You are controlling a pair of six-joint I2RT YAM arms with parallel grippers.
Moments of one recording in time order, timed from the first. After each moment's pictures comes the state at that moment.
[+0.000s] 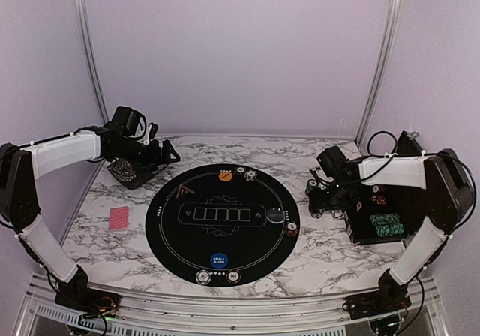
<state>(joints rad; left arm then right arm) -0.33 1.62 1.21 -0.44 0.33 -0.45 0.41 1.63 0.97 -0.55 0.06 0.27</state>
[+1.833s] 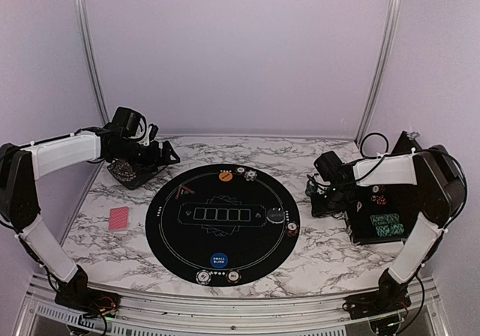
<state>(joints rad) -0.33 1.62 1.21 -0.44 0.33 -0.45 0.41 1.71 0.97 -0.53 0.07 0.27</state>
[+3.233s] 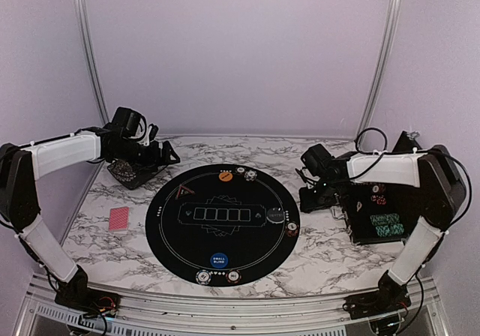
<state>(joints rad) -0.33 1.62 1.21 -0.44 0.33 -0.45 0.54 1.69 1.07 -0.61 0.09 0.33</state>
